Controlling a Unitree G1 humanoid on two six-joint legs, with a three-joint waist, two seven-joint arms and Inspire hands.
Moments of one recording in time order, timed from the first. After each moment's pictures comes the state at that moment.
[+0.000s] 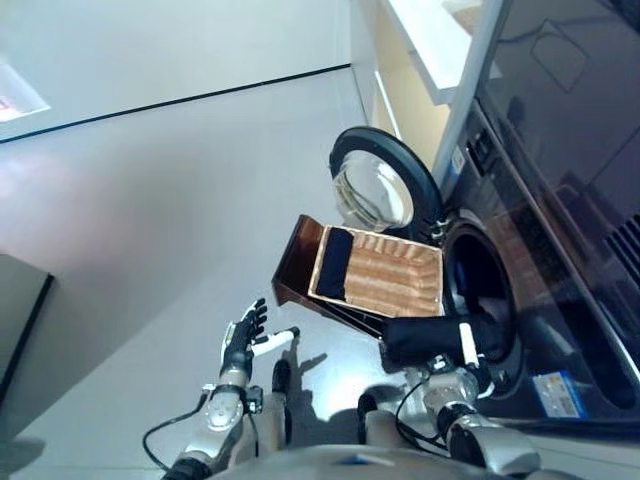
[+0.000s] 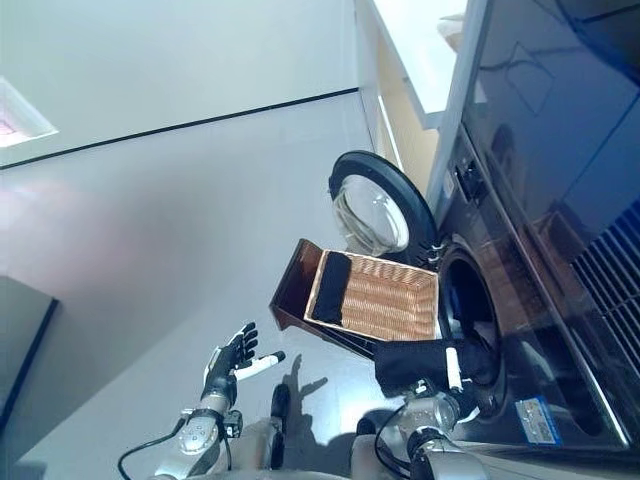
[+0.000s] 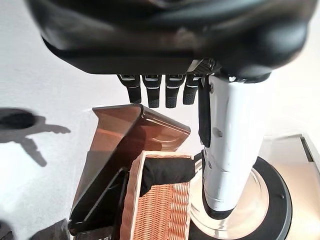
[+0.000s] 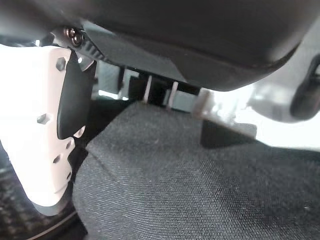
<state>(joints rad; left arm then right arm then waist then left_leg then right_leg) 0.05 0.19 -0.42 0.72 -0.31 -0.37 0.24 -0.29 -0.11 -0.11 1.25 1.21 -0.50 -0.31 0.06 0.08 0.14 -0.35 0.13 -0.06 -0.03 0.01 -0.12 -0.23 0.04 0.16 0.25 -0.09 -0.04</state>
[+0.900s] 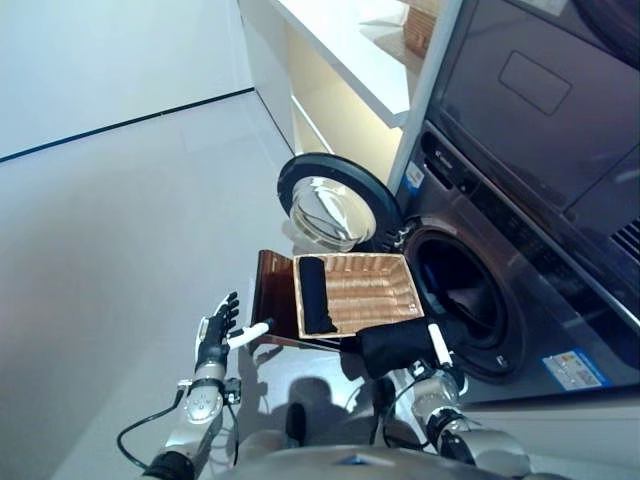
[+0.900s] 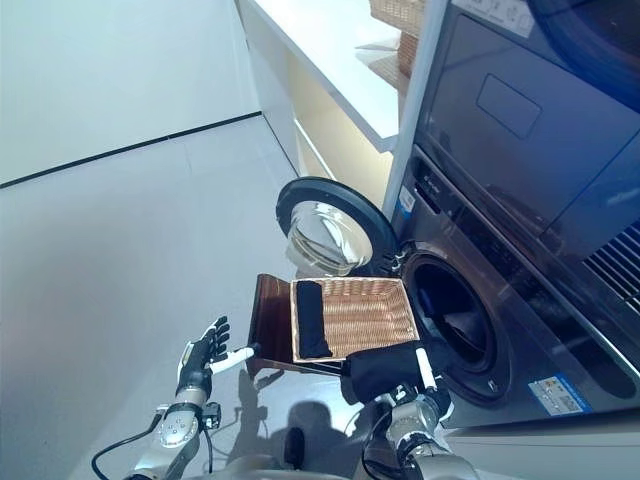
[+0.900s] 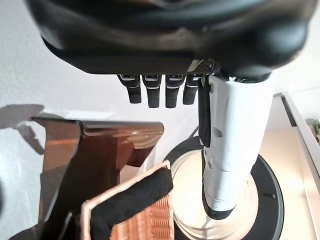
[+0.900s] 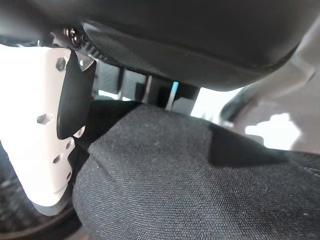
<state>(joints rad) 0.05 0.24 -0.33 0.72 -0.29 -0.36 0.28 -0.25 -0.07 -0.05 1.27 1.15 -0.40 -0.27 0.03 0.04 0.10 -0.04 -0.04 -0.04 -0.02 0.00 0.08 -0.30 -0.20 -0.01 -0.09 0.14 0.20</state>
